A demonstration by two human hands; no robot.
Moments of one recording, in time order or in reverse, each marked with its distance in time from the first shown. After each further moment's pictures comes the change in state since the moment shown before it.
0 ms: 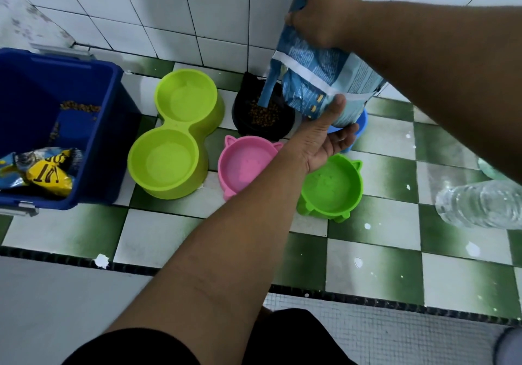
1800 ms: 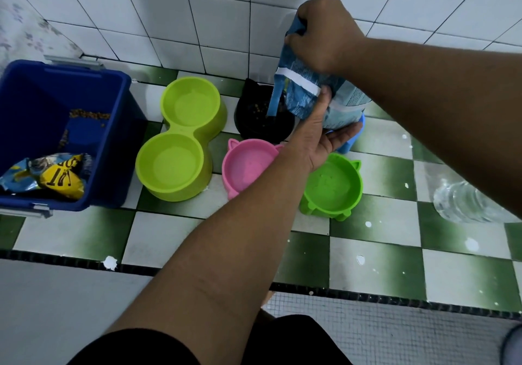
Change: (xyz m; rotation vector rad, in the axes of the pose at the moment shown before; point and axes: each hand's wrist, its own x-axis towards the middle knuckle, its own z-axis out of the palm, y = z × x) left_hand -0.005 0.014 0.007 -0.088 0.017 -0.072; right_hand -0.028 0.000 0.013 0.088 0.167 -0.020
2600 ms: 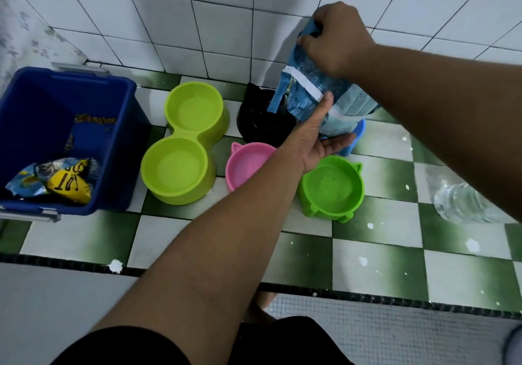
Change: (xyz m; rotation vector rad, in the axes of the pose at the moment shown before) left_hand -0.007 0.011 -0.010 0.170 0.010 -0.063; right_hand -0.003 0.007 -0.006 0.088 0.046 0.075
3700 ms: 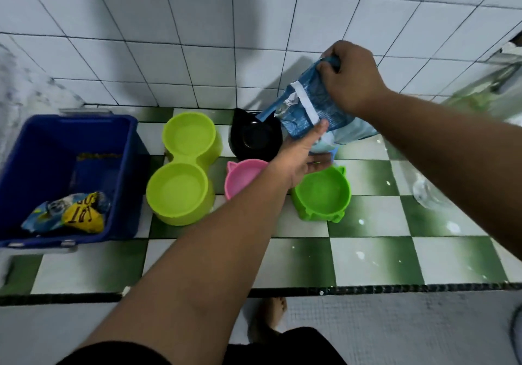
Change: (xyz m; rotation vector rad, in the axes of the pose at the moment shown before) left_hand -0.039 -0.003 0.004 0.285 0.000 0.100; right_hand -0.063 0.022 -0.033 0.096 0.271 0.056
